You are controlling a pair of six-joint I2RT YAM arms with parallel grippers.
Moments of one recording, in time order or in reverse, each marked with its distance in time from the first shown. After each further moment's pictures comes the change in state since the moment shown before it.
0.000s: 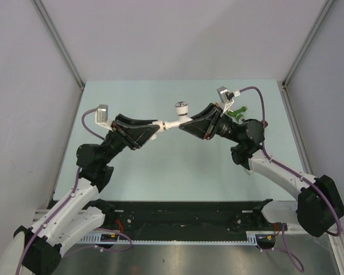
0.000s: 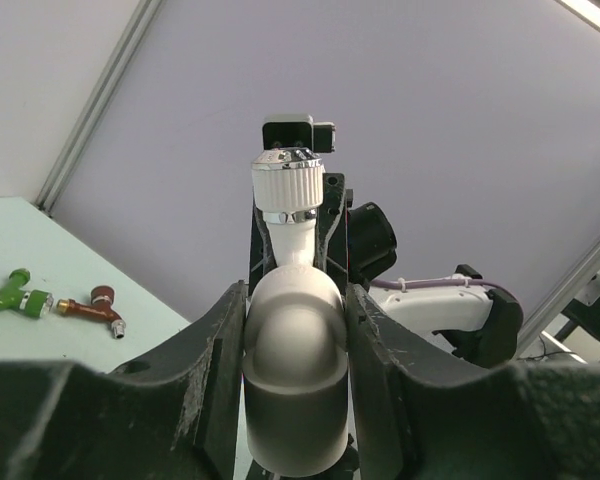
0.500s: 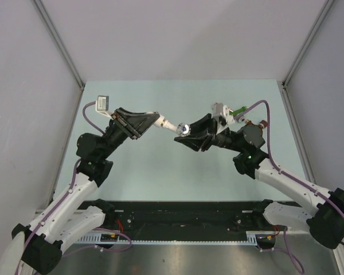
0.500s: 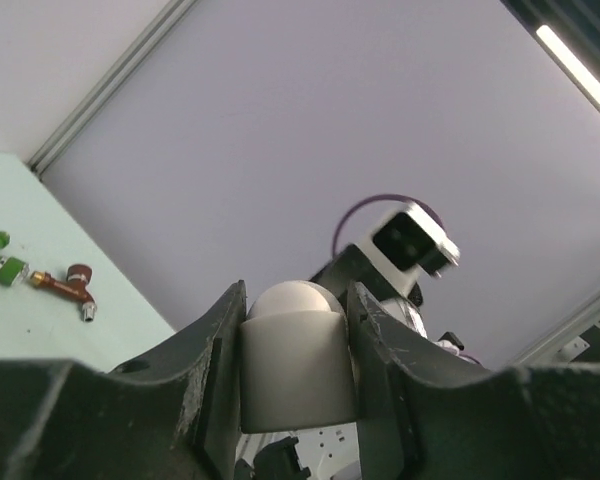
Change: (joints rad) left arm 0.000 0.048 0.137 -0.226 -0.073 -0.109; right arm 0.156 -0.175 -0.004 -0.409 0.068 -0.893
